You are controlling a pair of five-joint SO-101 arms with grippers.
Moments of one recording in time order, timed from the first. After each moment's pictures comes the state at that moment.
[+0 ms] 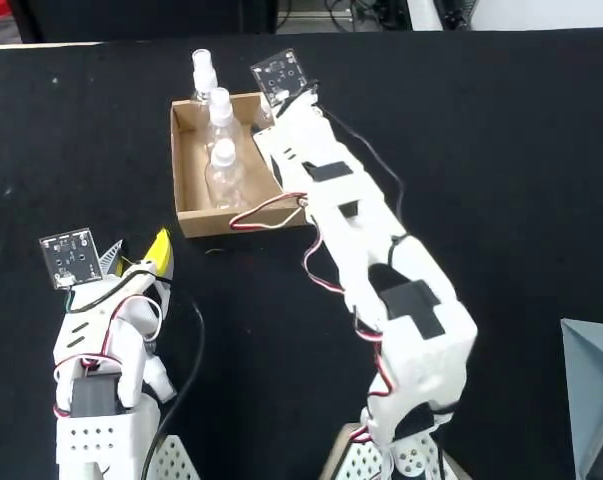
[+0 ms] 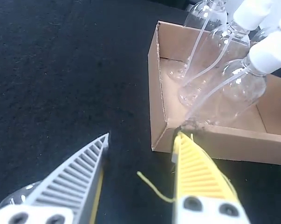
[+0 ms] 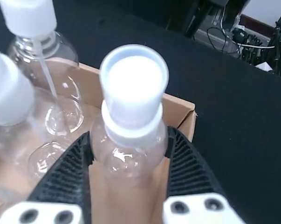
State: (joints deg) left arm -8.4 -103.7 96.1 38.6 9.8; right arm -19.0 20.6 11.6 9.4 11.3
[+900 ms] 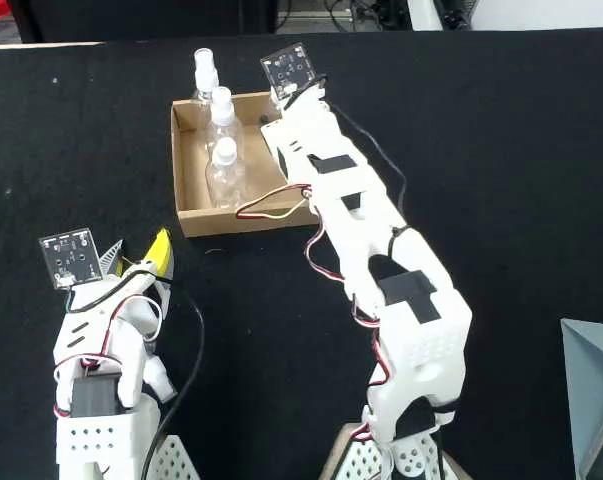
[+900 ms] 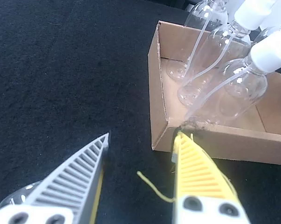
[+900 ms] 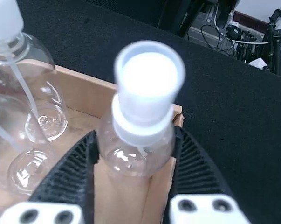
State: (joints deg) left arm -8.4 -103.7 96.1 38.6 9.8; right arm -16.9 24.5 7.6 9.9 11.2
